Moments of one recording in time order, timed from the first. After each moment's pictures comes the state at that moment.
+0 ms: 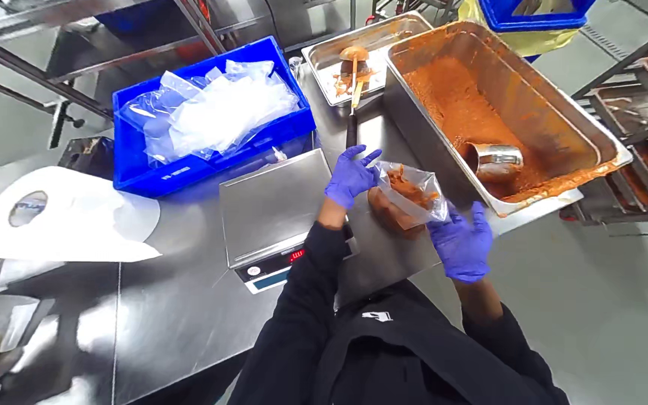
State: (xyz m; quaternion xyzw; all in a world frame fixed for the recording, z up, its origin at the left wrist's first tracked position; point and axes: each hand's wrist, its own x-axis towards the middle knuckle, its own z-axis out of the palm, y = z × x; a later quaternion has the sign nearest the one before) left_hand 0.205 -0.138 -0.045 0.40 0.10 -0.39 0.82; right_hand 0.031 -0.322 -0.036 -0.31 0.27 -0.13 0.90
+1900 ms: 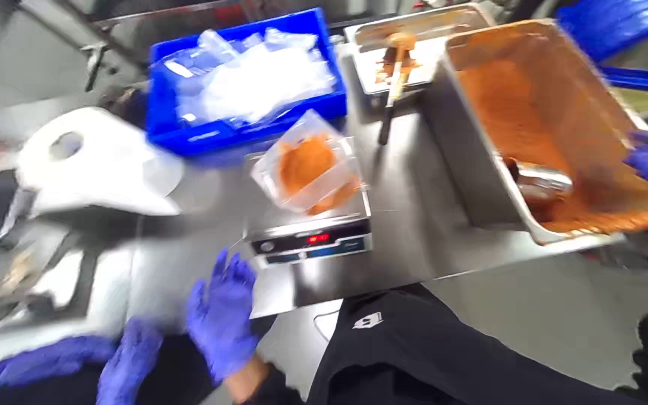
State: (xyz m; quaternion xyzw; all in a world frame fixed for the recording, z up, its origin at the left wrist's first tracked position) left_hand -0.063 0.095 -0.051 0.35 0.18 0.18 0.90; right_hand 0.088 -0.494 0.083 -0.90 0.02 -0.11 0.42
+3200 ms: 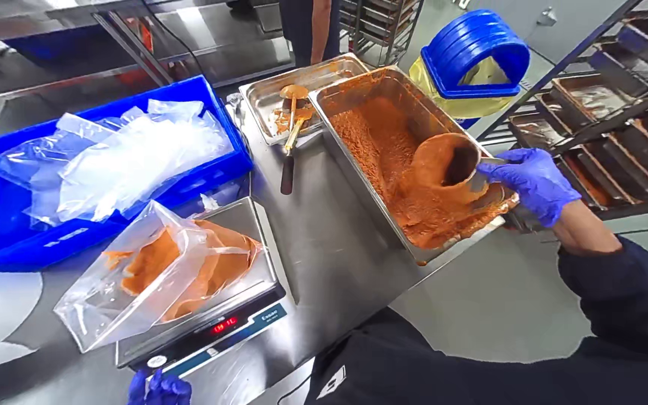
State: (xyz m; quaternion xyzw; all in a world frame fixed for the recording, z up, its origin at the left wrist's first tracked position) left_hand -0.047 0.007 -0.057 0.29 0.17 0.14 0.93; right_hand 0.130 -0.589 0.100 -0.86 0.27 -0.05 0.44
